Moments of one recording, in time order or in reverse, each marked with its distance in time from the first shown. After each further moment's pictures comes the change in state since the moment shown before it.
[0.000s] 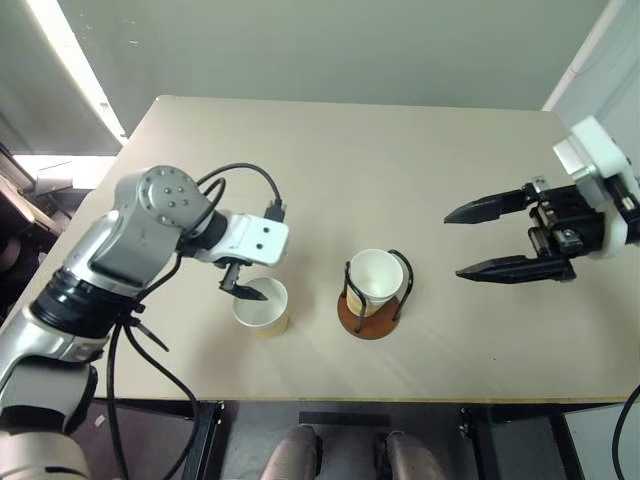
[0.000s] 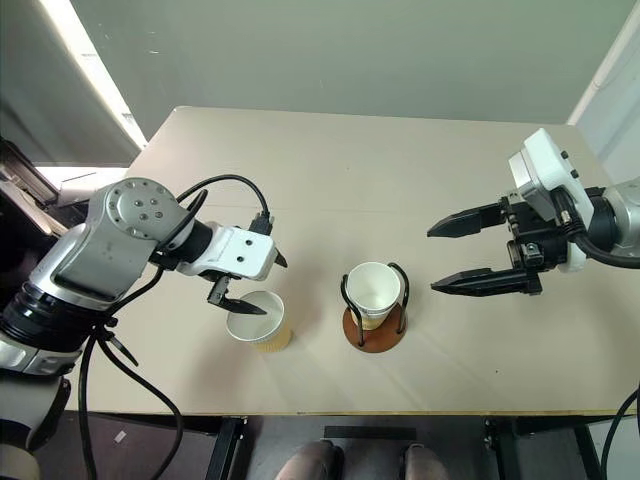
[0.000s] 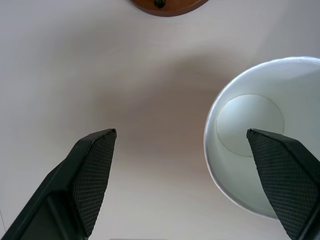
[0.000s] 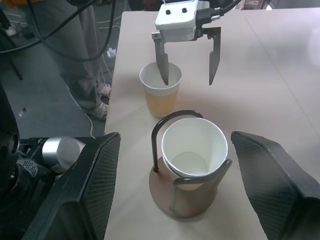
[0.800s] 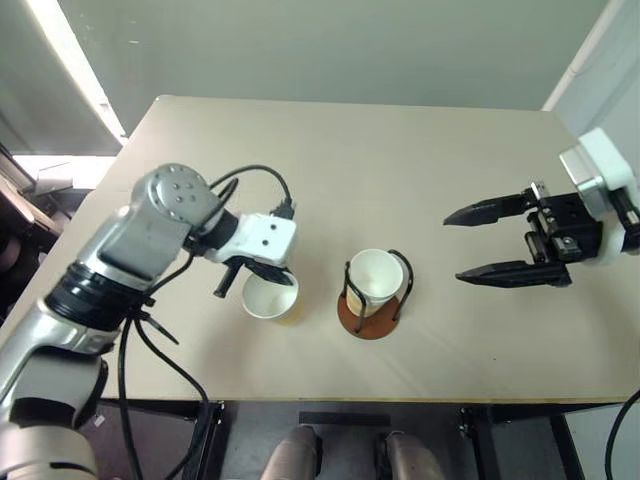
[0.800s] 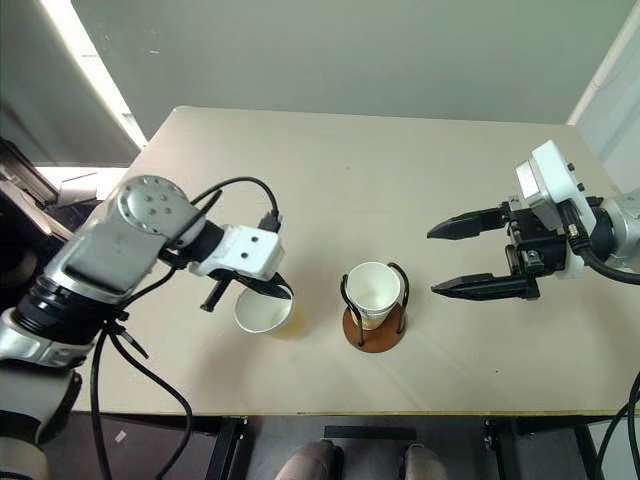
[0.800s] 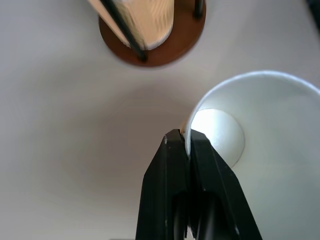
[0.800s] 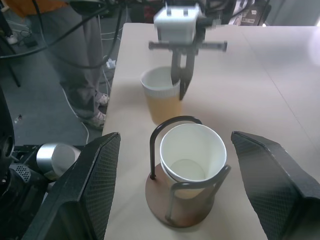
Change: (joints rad) left arm -0.069 0.012 -0.030 0.033 -0.255 0.041 -0.038; right arm 0.068 0.043 -0.043 0.012 -0.011 -0.088 0.013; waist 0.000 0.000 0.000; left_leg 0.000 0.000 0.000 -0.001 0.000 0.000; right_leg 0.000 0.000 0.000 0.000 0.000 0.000
